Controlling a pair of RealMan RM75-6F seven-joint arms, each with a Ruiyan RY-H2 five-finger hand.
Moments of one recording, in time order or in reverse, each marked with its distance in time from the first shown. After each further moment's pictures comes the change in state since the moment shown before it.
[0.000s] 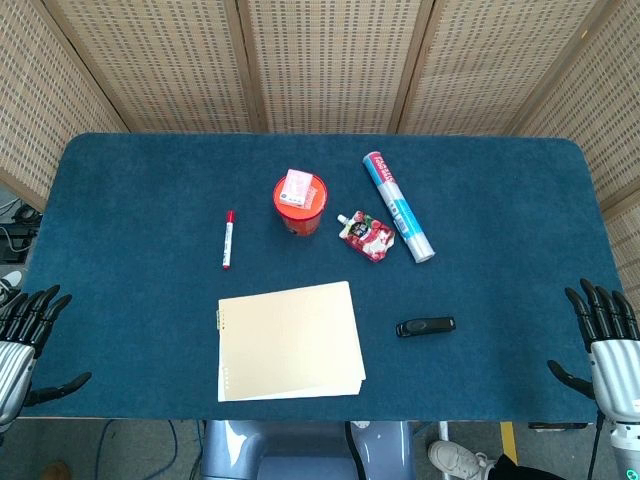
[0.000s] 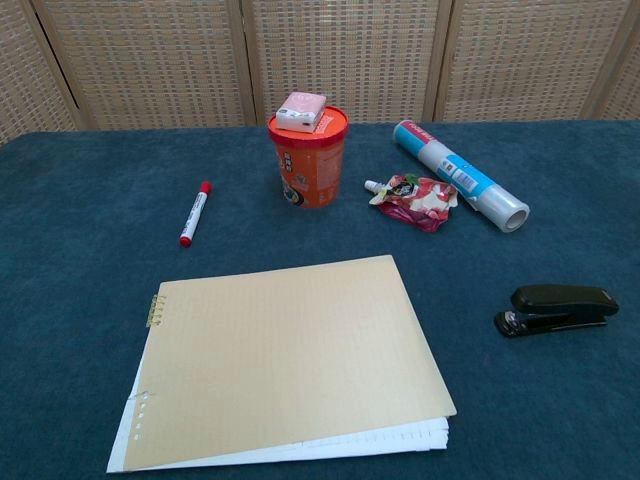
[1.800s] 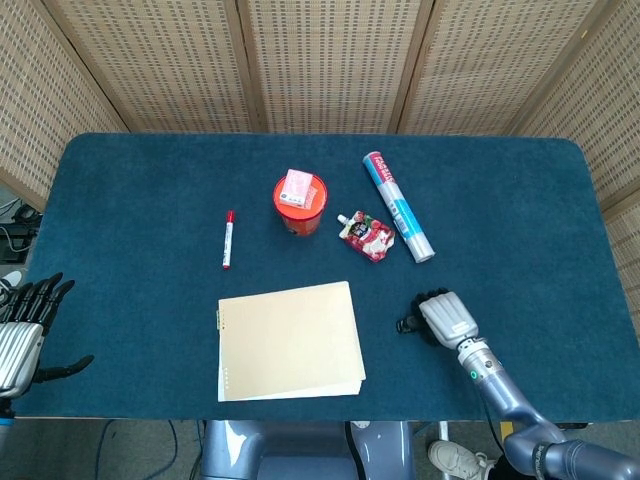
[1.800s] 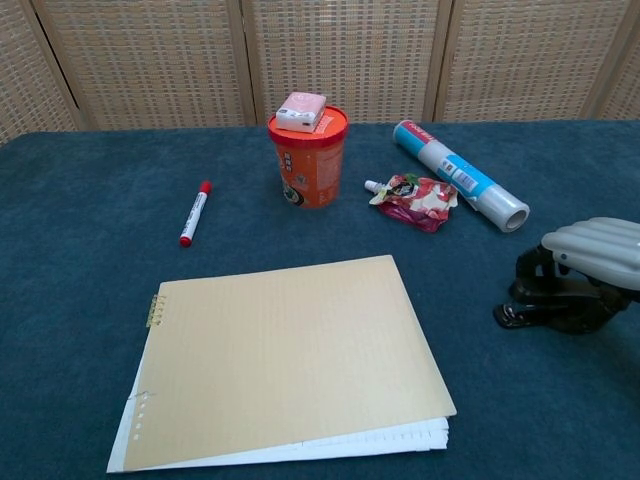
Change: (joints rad) left arm -0.064 -0.034 -0.053 0.027 -0.163 -0.136 0.010; right arm 0.479 -0.450 0.035 0.369 0.206 -0.725 -0.212
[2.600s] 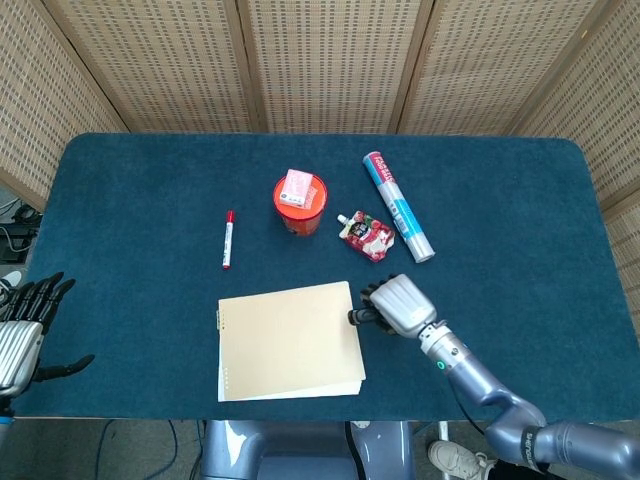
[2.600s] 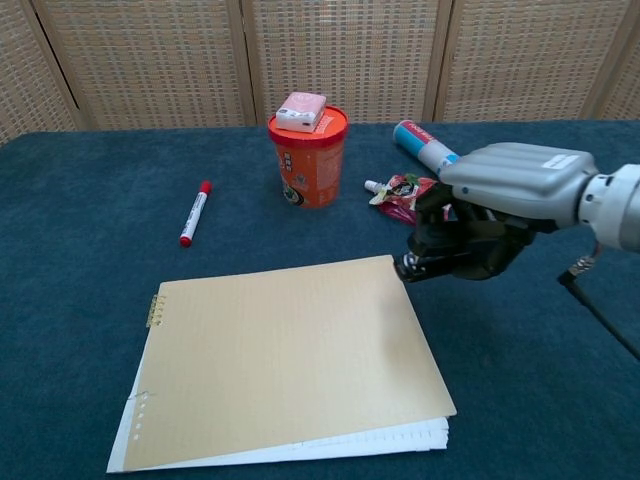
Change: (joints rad) left arm -0.010 0.014 -0.001 -0.004 -0.010 -0.016 -0.039; right arm 0.173 0.081 0.087 -0.289 -0.020 -0.052 -0.124
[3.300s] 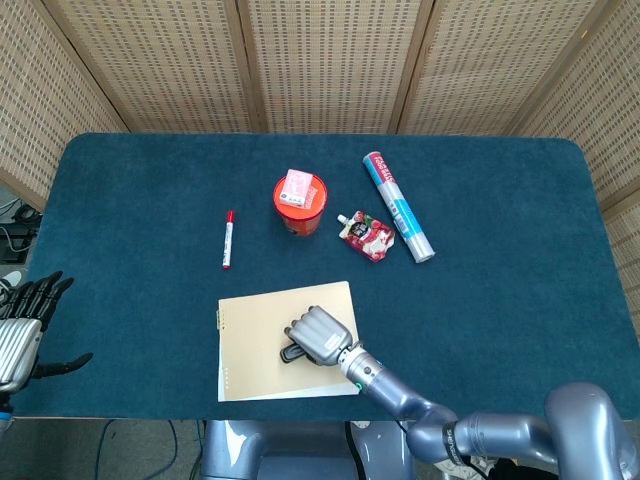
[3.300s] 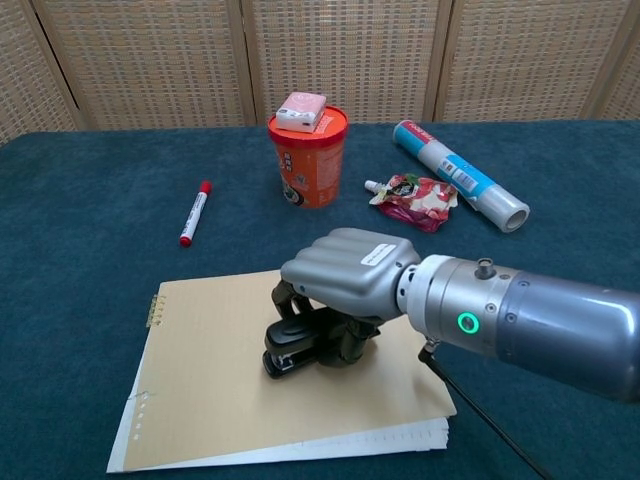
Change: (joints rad) left arm -0.013 0.001 -0.002 0.011 -0.025 -0.029 -0.016; right arm 0.171 -0.333 -0.016 0.079 0.238 -0.064 -0.302
